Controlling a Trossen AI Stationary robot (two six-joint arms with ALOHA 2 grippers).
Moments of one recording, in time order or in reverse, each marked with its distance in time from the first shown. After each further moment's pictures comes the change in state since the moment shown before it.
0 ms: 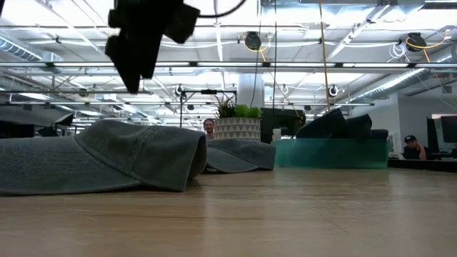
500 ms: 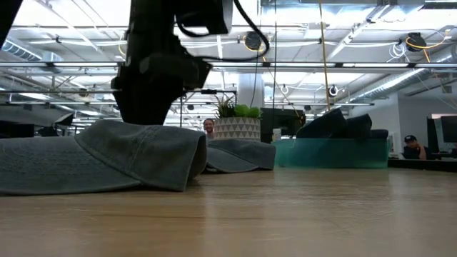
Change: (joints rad) left arm 0.000 0.225 0.000 0.035 -0.072 -0.046; right arm 0.000 0.000 0.000 0.000 0.000 0.000
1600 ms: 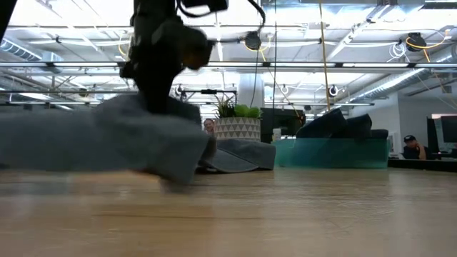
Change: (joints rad) left arm 0.045 -0.102 0.000 0.035 0.022 0.043; right arm 0.000 0.000 -0.001 0.012 0.007 -0.097
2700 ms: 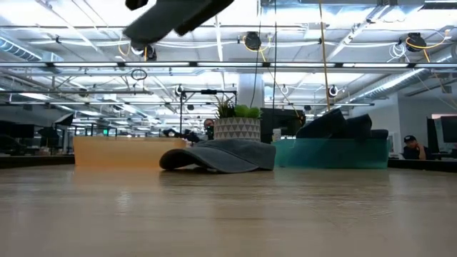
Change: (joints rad) left arm 0.188 -0.587 0.000 0.307 -0.193 0.170; right arm -0.002 0.000 0.000 0.012 0.107 0.013
